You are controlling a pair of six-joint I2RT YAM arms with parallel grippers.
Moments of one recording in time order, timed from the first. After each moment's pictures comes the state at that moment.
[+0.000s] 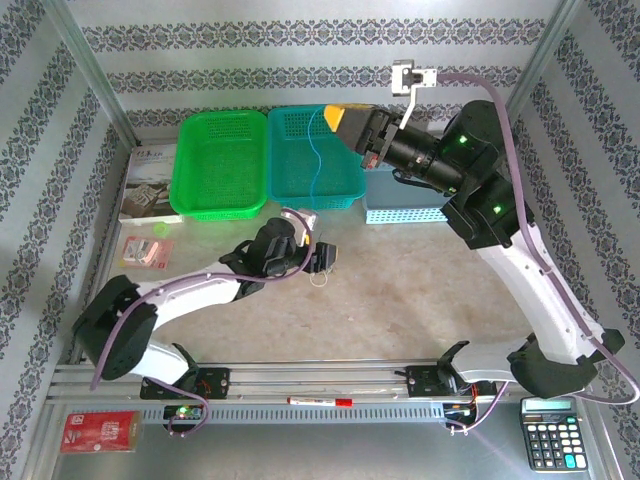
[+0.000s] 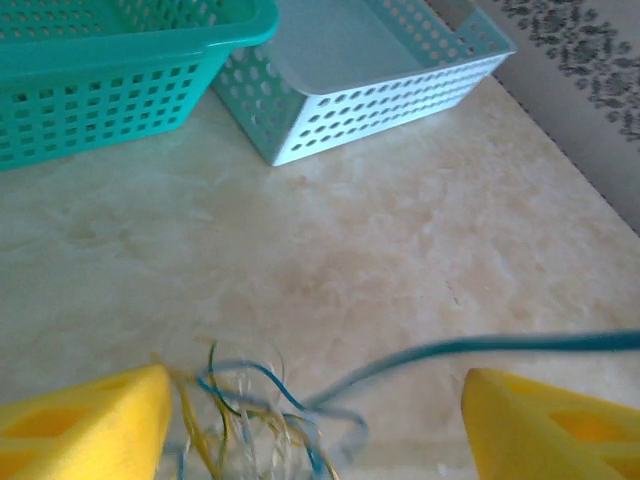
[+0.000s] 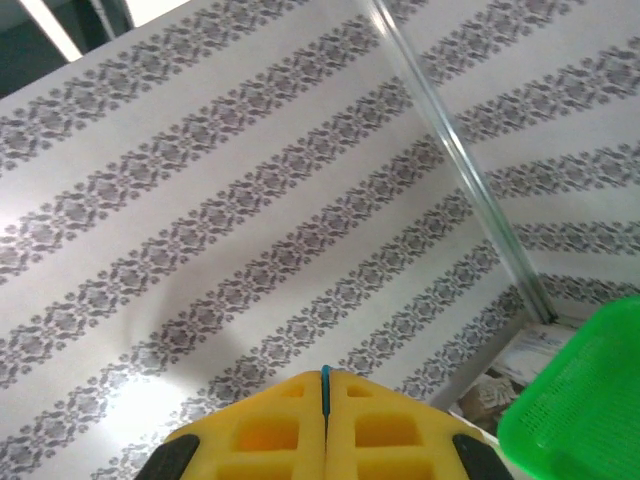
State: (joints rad) left arm -0.74 1.46 0.78 0.18 0.07 -0.41; right arm 0.64 1.31 1.80 -0.26 -0.47 0.67
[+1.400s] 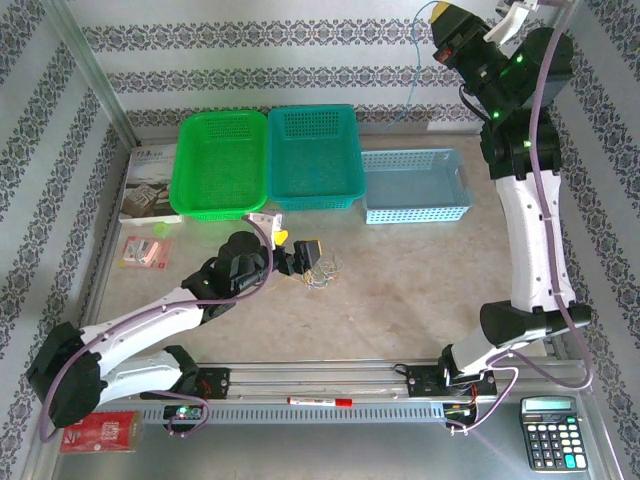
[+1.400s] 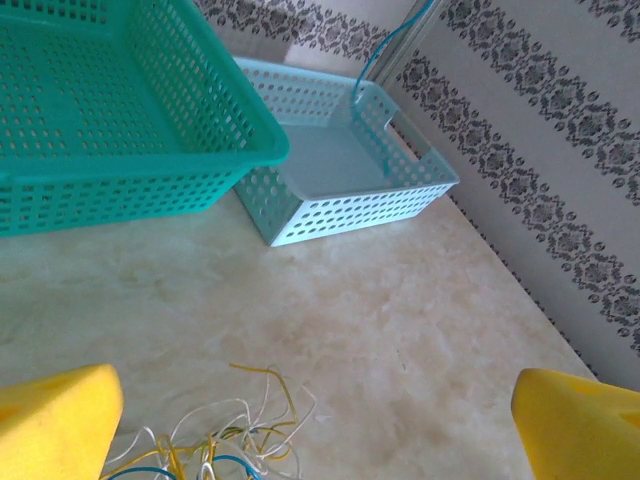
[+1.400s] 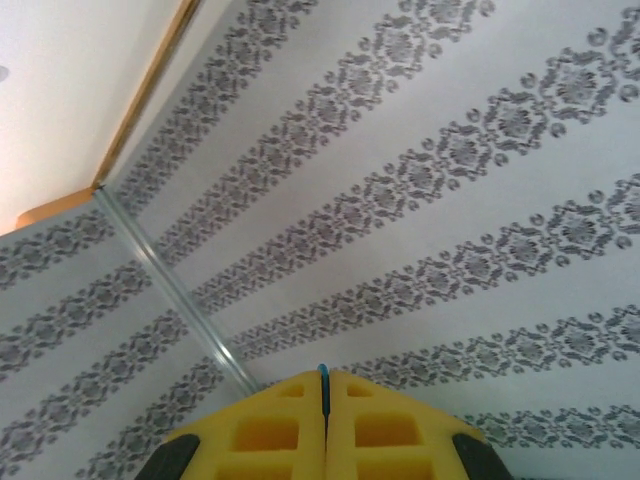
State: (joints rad) left arm -0.74 1.09 0.63 0.17 -0.03 -0.53; right arm 0.12 1.57 2.12 -0.27 -0.34 0.72
